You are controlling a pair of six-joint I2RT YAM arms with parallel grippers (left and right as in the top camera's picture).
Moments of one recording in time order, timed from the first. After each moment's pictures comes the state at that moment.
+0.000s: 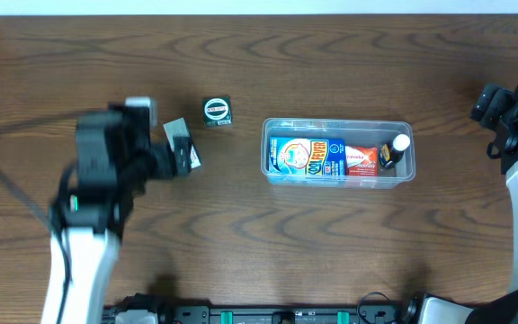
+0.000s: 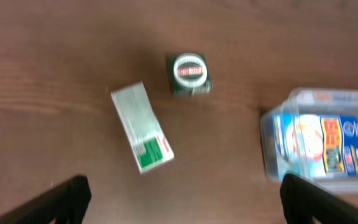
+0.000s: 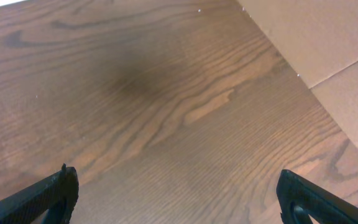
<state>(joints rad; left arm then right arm) -0.02 1.14 1.05 -0.75 0.20 -0.10 -0.29 1.42 1.22 -0.56 0.33 0.09</state>
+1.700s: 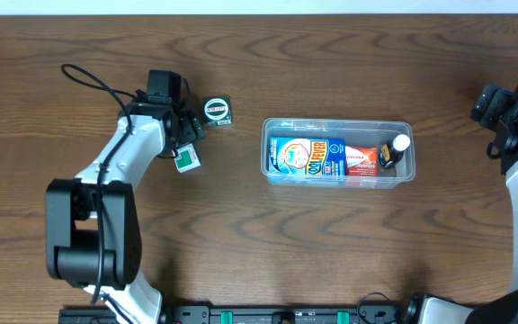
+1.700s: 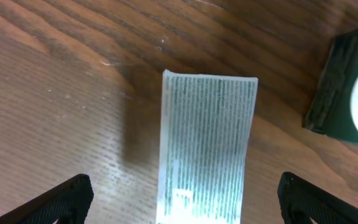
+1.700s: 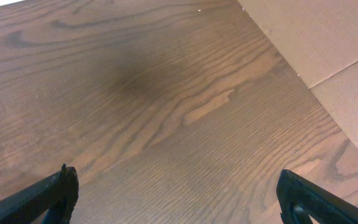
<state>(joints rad) -0.09 1.84 1.19 -0.61 -0.12 -0.51 -0.29 1.42 1.22 -0.56 0.33 0.09</state>
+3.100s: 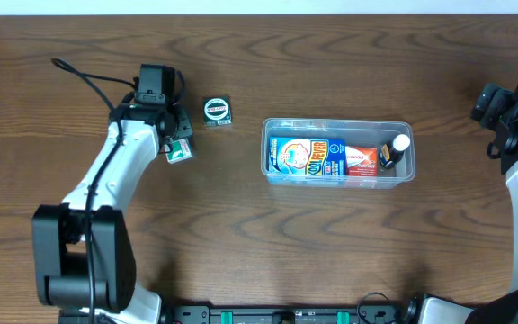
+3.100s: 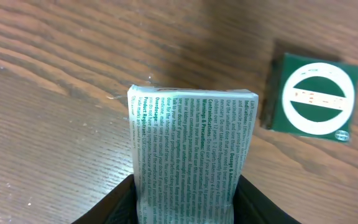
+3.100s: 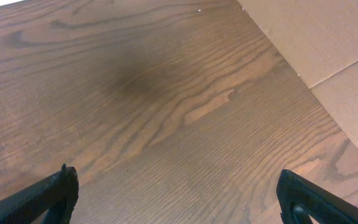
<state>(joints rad) -0.09 1.71 1.19 -0.61 -0.11 -0.38 -0.29 1.42 1.22 -0.56 0.33 0.09</state>
